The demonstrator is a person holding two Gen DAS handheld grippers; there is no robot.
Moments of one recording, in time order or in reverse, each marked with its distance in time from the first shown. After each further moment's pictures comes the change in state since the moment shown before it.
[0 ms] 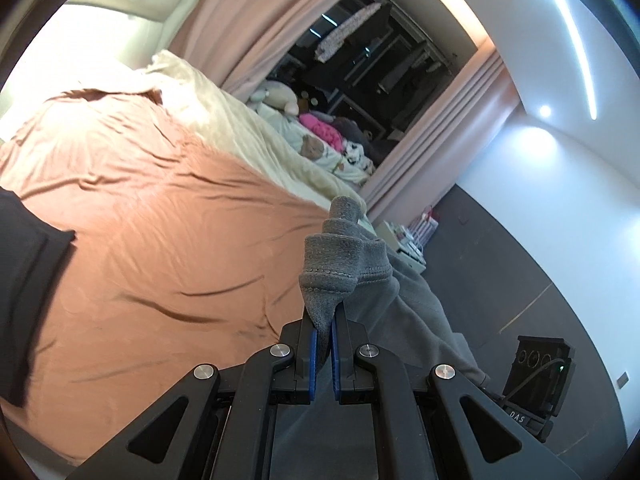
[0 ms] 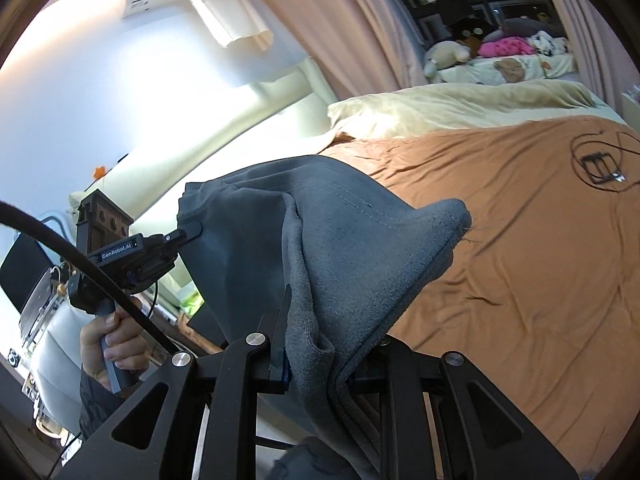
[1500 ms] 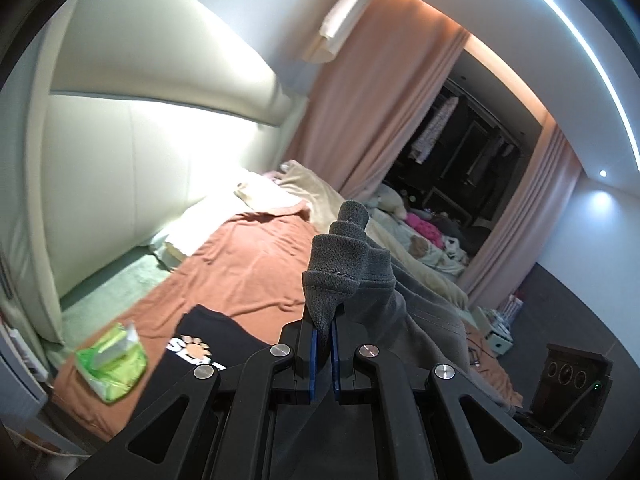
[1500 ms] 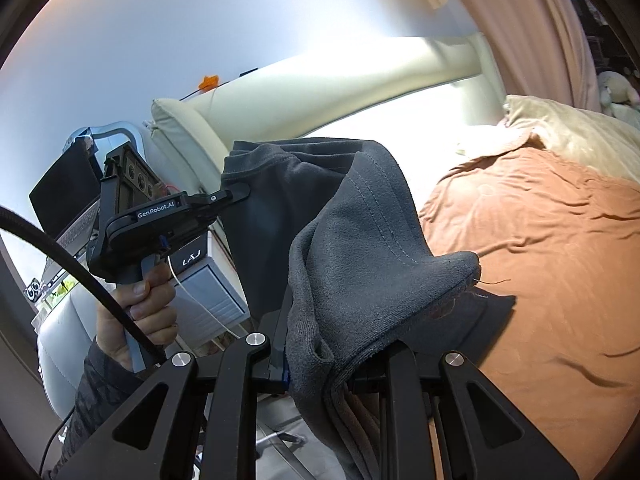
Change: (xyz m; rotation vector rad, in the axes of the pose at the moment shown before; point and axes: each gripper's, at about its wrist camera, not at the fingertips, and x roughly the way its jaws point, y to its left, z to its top) left arm -0.277 0.229 0.112 0.001 -0.305 0.325; right arm 0.269 0.142 0.055 -0.286 0.119 0.340
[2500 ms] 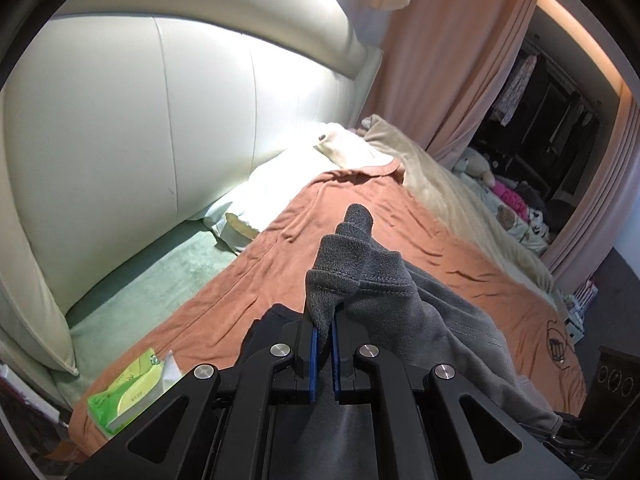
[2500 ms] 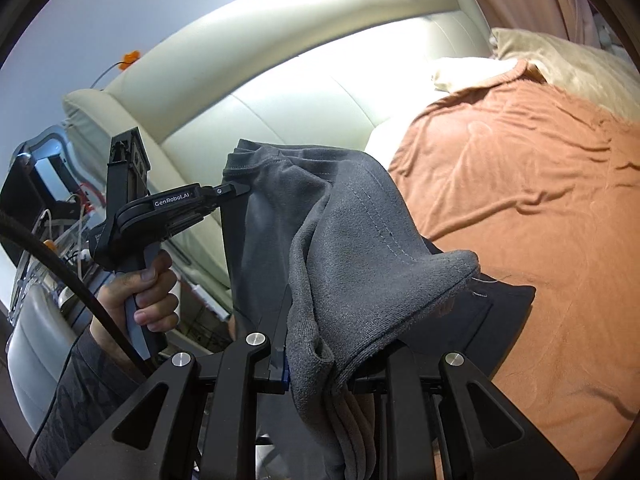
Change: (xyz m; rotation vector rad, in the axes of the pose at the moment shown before) left arm 0.182 0.111 -0.001 0.003 0.150 0.260; right arm 0.132 -0.153 0.010 0.104 0.156 -0.003
